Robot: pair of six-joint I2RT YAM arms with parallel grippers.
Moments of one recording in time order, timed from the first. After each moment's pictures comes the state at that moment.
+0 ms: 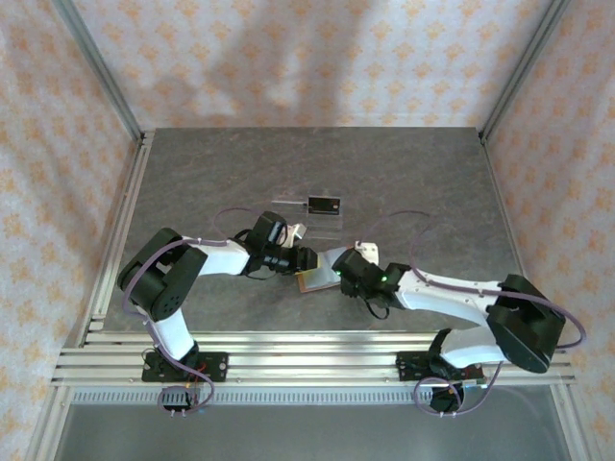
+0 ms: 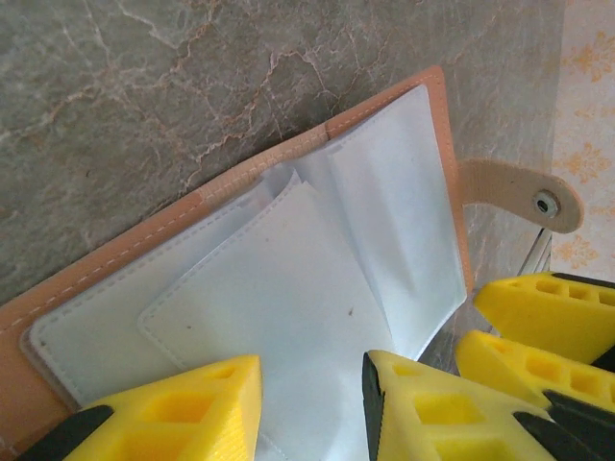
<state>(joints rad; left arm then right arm) -0.54 1.75 0.75 0.16 0.63 -0.75 0.93 1.30 0.64 -0.46 0.30 0.86</state>
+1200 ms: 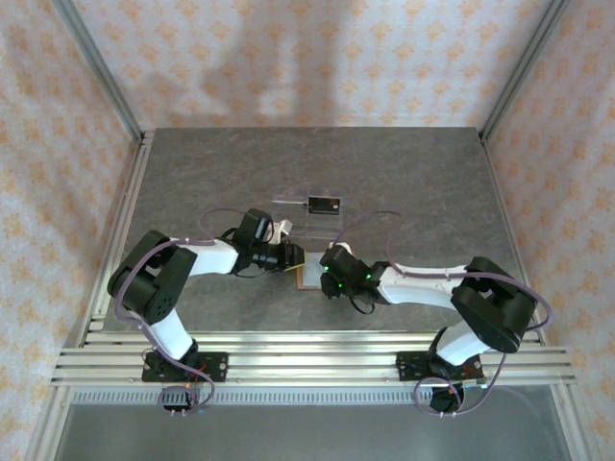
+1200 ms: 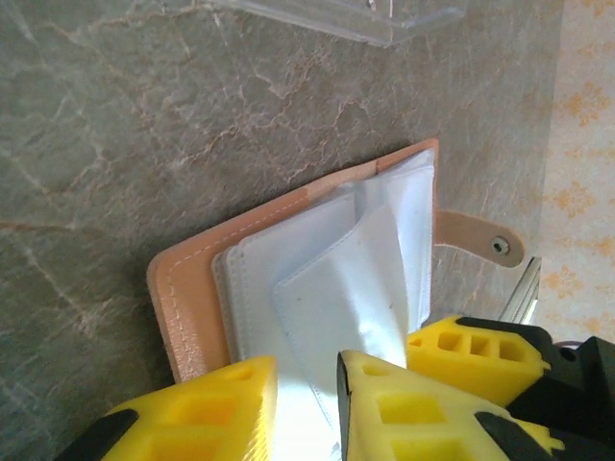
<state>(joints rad) -0.46 1.71 0.69 0.17 0.66 -0.76 0.93 1.49 0.66 -0.18 0.10 0.69</state>
